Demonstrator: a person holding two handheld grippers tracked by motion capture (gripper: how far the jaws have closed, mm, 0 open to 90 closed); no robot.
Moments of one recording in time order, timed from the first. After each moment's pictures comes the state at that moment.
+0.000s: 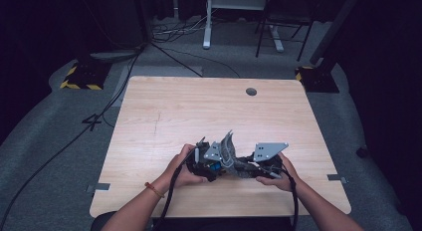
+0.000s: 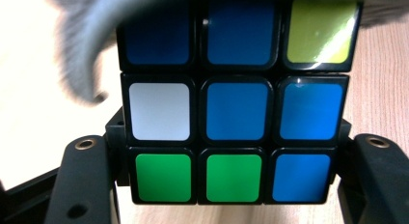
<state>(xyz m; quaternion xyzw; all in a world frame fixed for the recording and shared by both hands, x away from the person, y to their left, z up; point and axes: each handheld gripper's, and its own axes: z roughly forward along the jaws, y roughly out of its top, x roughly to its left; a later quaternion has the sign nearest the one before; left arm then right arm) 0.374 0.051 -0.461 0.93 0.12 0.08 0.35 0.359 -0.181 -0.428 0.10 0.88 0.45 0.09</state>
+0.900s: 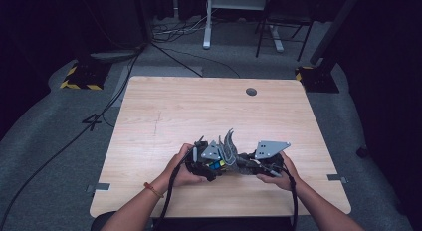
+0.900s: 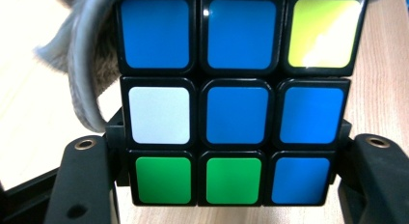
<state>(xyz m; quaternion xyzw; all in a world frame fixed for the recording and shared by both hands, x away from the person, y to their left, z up) 0.372 0.054 -0.455 0.92 0.11 0.09 0.36 0.363 -0.186 -0.431 0.12 0.88 0.45 0.11</state>
